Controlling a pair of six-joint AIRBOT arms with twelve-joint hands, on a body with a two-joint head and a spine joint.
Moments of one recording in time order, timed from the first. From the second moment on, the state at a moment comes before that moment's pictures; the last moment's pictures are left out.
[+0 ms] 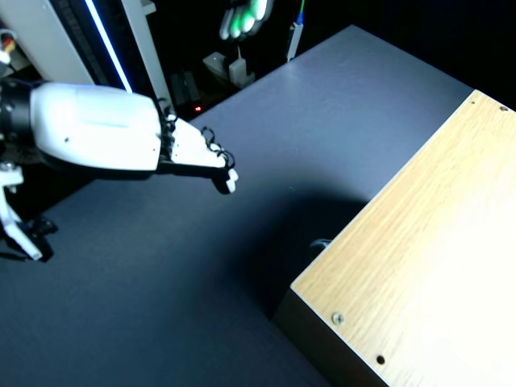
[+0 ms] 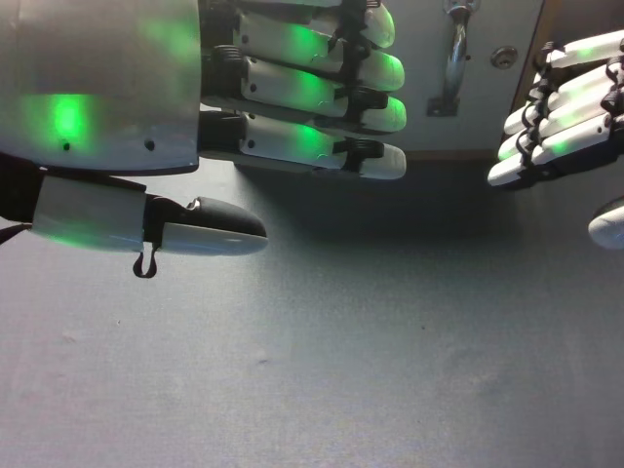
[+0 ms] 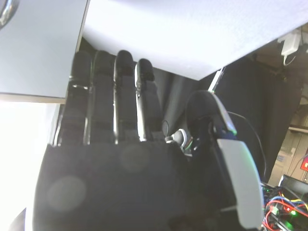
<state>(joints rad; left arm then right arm) -0.02 -0.77 1.06 1.50 -1.03 0.15 -0.05 -0.72 1.05 -1.85 0.62 0.52</state>
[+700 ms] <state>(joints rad) -0.02 -0.77 1.06 1.50 -1.03 0.15 -0.13 -0.74 1.10 -1.64 0.41 0.52</state>
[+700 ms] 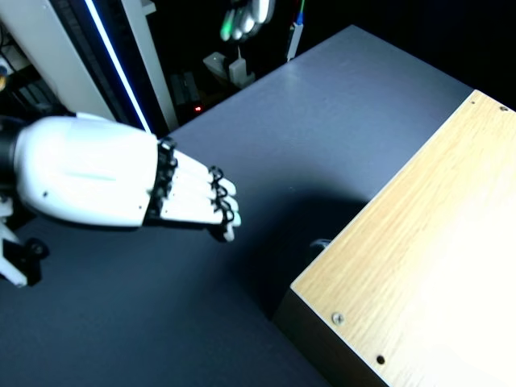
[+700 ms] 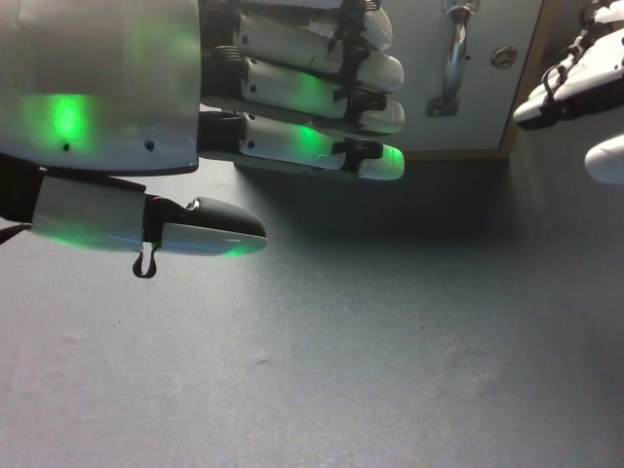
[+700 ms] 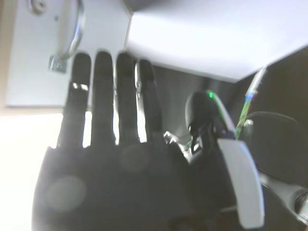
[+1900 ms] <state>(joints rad) -0.02 -0.77 1.06 1.50 -1.03 0.15 -0.22 -0.77 1.04 -1.10 0.01 0.52</state>
